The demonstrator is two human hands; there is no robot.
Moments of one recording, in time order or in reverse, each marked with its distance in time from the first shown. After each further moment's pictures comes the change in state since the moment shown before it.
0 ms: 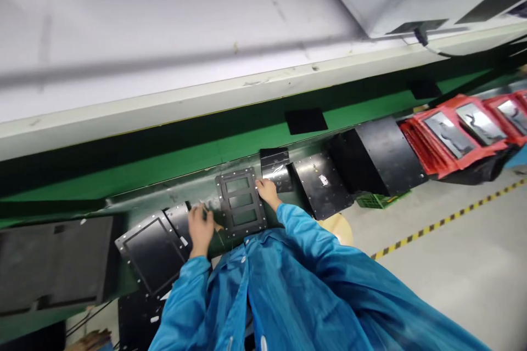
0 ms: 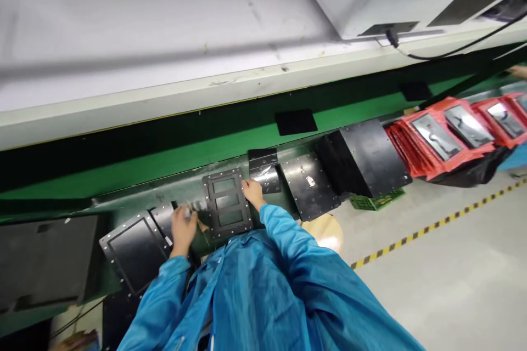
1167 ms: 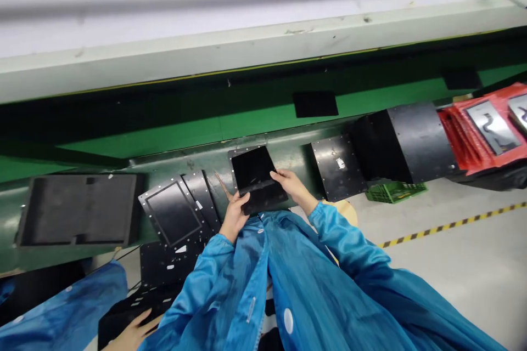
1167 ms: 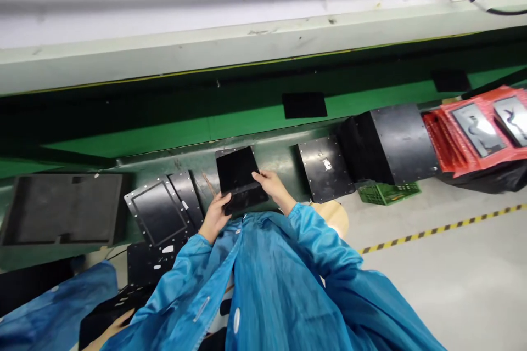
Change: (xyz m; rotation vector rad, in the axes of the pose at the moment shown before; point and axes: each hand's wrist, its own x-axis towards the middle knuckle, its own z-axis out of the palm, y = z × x) left_hand -0.081 0.103 -0.007 -1.480 -0.497 -0.577; right_hand -0.112 -0.030 -0.051 0.620 -0.242 -0.008
